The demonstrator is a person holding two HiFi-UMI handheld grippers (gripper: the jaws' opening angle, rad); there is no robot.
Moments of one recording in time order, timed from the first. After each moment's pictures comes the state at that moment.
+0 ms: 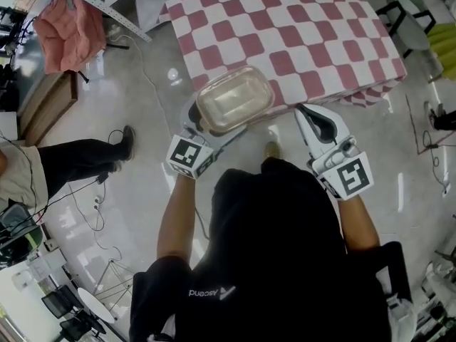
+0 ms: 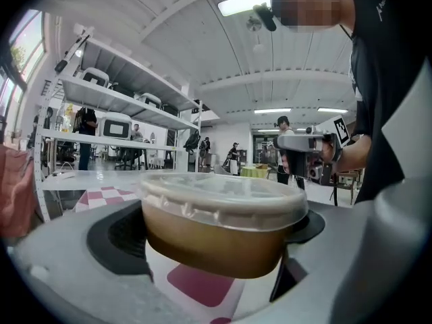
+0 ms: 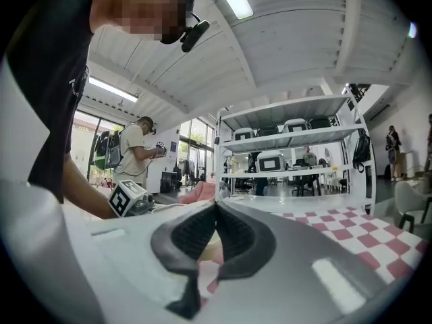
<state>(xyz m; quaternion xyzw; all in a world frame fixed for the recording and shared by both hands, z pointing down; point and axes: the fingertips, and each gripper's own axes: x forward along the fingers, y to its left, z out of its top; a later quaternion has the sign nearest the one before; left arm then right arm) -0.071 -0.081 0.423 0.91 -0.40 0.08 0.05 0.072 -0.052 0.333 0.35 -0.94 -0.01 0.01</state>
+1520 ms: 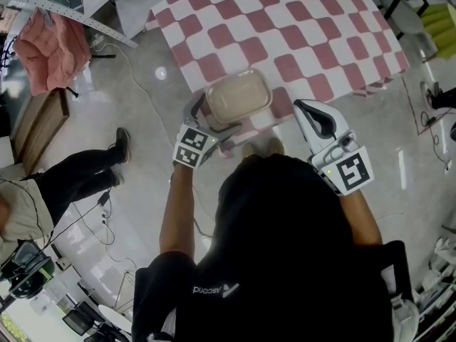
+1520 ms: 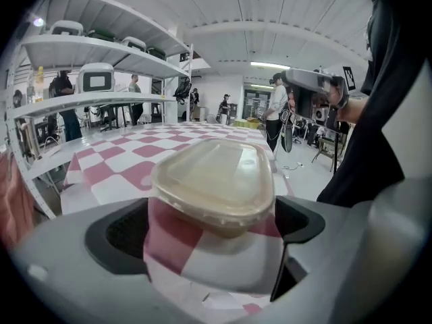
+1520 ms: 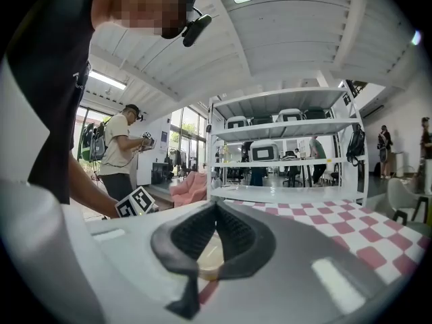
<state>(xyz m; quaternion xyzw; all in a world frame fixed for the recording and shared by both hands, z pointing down) -0.119 -0.135 0.549 0.90 -0.31 0.28 0.12 0.032 -0.109 0.361 0.39 -0.92 0.03 0.04</state>
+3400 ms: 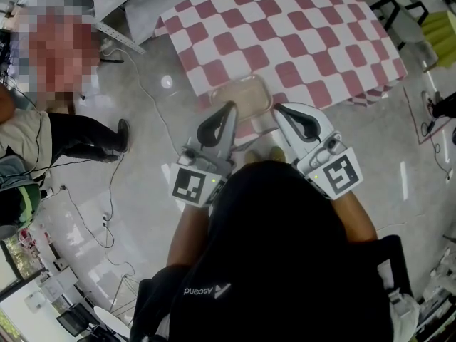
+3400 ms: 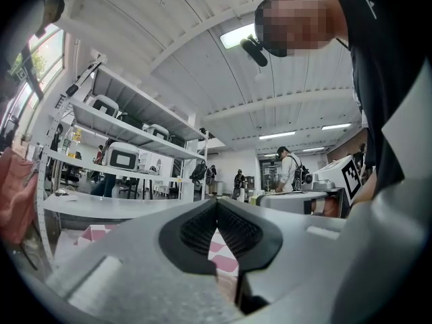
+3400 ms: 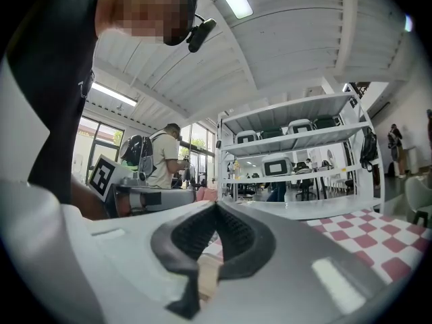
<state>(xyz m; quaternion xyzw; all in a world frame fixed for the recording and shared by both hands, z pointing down) -0.084 -0.109 0.305 0.90 -0.43 -0.05 0.00 -0.006 -0.095 0.316 0.35 -0.94 0.01 -0.02</state>
